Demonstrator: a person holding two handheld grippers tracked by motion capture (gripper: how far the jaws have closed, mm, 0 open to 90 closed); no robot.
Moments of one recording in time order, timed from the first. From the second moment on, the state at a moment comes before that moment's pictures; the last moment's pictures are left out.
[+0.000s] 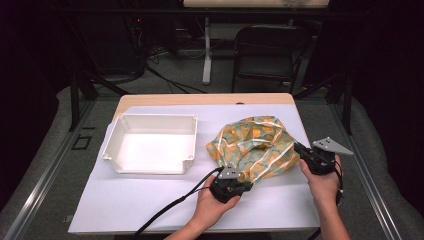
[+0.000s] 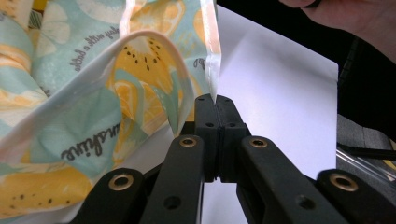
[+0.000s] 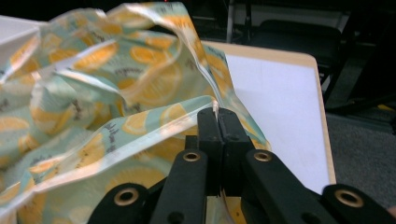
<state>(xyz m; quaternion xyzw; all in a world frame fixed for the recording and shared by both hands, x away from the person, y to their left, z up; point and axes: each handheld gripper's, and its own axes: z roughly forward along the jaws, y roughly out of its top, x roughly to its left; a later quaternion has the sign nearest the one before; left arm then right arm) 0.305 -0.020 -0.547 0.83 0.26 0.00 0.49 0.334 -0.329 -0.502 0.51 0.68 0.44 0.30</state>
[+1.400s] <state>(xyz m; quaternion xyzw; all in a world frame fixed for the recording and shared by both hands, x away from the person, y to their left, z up) 0.291 0.023 -0.526 0.81 0.24 0.03 0.53 0.323 -0.302 -0.527 0.49 0.73 0.41 0.23</state>
